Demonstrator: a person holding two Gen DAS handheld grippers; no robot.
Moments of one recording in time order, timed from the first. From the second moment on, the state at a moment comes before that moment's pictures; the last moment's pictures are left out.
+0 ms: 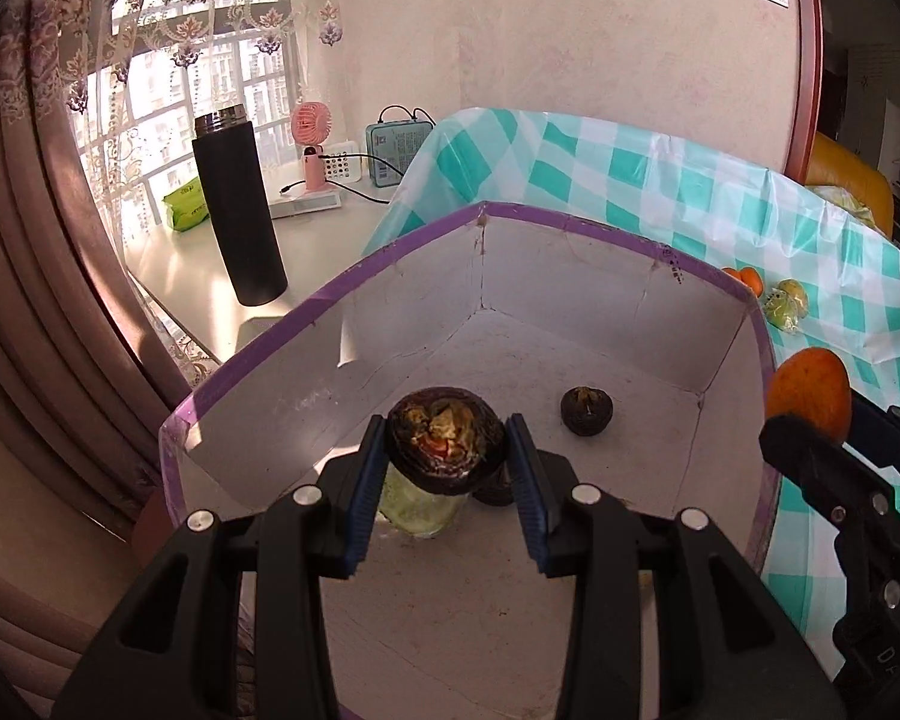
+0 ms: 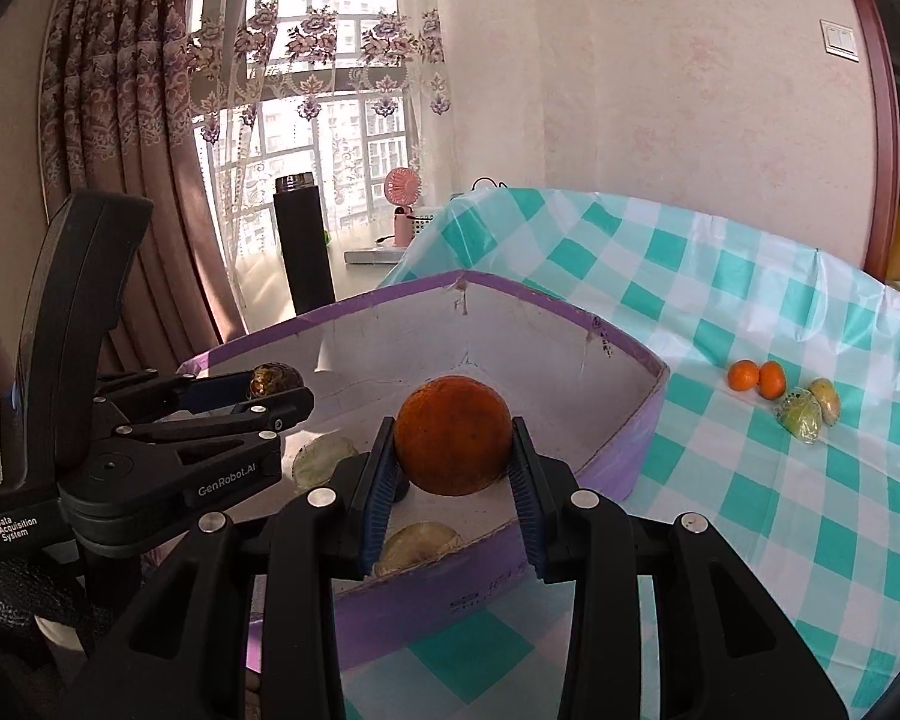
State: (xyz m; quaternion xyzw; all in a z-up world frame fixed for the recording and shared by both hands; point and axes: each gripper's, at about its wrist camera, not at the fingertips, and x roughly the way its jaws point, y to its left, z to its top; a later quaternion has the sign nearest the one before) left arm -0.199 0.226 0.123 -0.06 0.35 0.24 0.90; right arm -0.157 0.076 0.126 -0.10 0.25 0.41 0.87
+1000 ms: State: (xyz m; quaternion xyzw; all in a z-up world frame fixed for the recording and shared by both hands) left arm -0.204 0.247 0.111 -0.02 0.38 0.33 0.87; right arm -0.168 0.090 0.101 -0.13 0.25 0.43 0.86
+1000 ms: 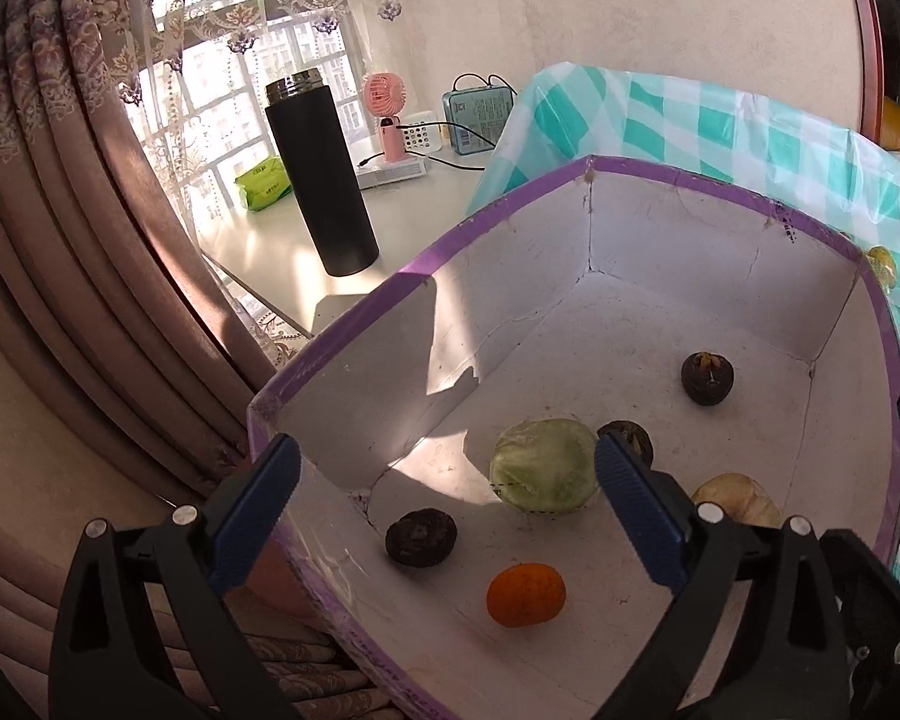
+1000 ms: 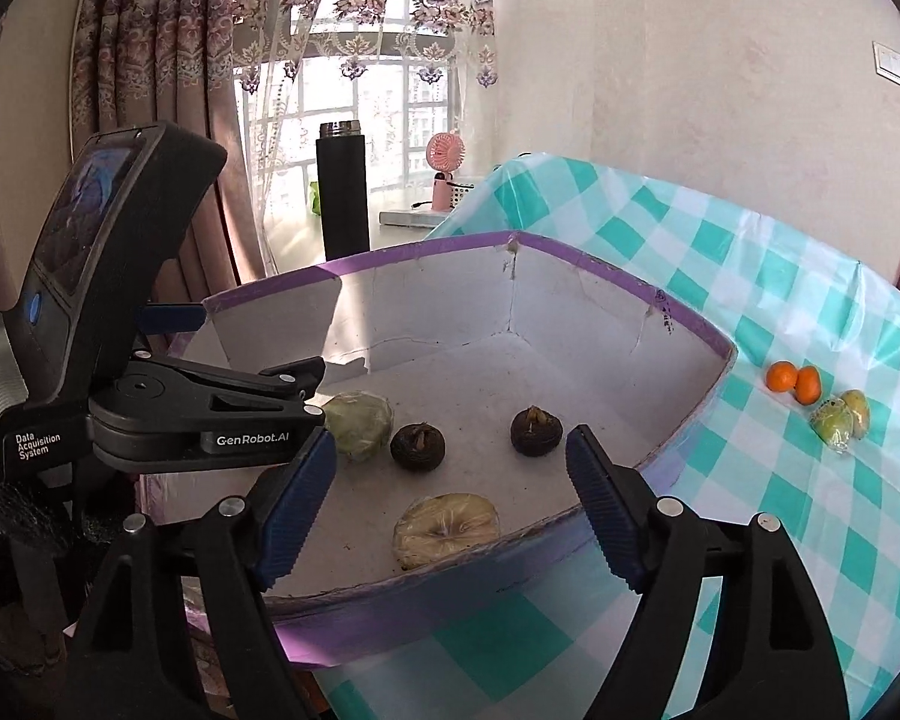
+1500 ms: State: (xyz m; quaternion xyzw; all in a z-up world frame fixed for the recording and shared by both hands) left arm -0.204 0.083 0.157 -0.02 0.21 0.00 0.98; right arm -0.075 -0.081 0.093 0.08 0.25 0.23 0.94
